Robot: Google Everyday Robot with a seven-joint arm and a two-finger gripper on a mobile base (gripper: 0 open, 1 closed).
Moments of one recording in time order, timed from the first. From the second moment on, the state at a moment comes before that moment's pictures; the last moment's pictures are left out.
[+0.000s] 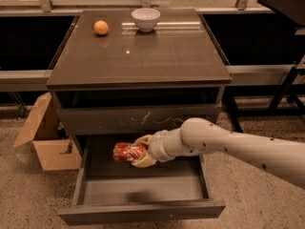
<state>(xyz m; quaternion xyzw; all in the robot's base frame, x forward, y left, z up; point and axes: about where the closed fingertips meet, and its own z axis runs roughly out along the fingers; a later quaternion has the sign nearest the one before) 0.538 0.037 0.595 -0.61 0.67 0.21 0.37</state>
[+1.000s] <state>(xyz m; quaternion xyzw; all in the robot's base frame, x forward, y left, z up) 0.527 0.039 0.692 -0.65 0.62 0.15 0.42</state>
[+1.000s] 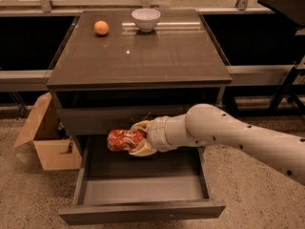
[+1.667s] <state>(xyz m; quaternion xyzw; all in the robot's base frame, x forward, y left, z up) 0.563 0.009 0.785 -0.66 0.60 0.12 0.45</state>
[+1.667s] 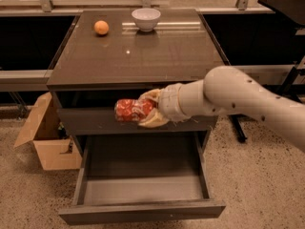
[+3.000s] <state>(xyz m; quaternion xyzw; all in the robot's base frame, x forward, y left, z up) 0.623 -0.010 0.878 -0.64 0.57 0.08 0.51</state>
